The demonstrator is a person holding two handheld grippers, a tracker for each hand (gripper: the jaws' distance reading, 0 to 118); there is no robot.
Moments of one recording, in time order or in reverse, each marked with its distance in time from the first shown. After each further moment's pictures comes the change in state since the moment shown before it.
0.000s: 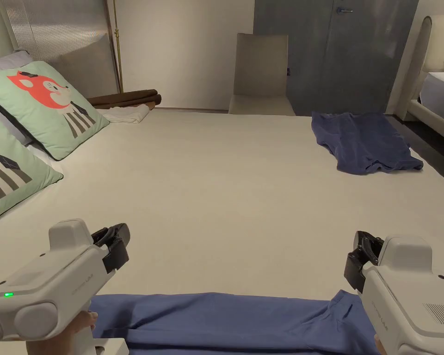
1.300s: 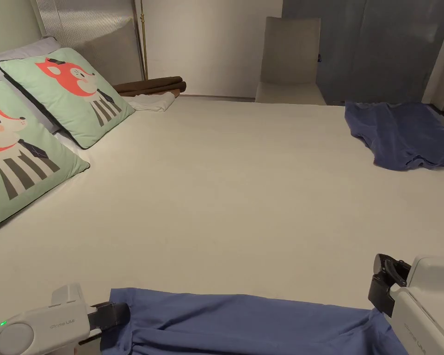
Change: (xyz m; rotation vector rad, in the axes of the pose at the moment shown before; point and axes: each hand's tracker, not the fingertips) left arm -0.131 -0.073 -0.024 -0.459 0.058 0.270; right arm -0.011 -0.024 -0.029 -0.135 0.074 -0.027
